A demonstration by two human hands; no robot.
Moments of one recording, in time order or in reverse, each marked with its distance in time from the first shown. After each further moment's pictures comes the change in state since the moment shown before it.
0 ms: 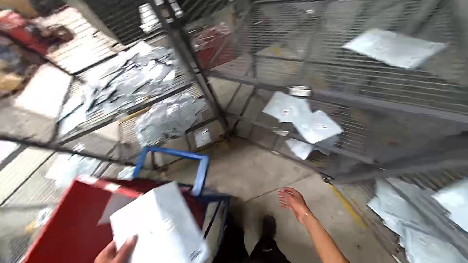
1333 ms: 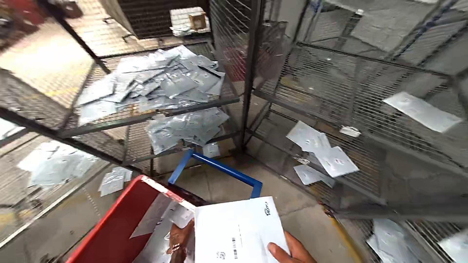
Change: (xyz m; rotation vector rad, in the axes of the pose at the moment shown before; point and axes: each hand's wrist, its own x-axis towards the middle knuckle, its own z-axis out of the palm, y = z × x) left_hand 0.159 -0.173 0.045 0.216 0.055 -0.531; right_hand -0.279 -0.110 0.234 -0.237 -0.477 -0.372
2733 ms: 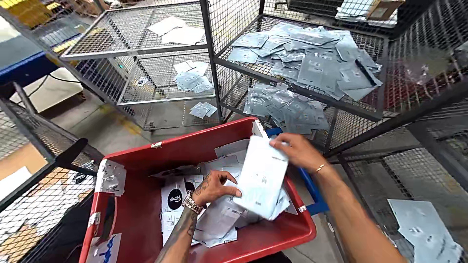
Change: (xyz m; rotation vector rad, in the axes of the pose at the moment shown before) left_hand -0.164 -0.012 -0.167 -0.385 -0.200 0.484; right_hand 0.182 -0.111 0.183 -0.984 -0.688 -0.486
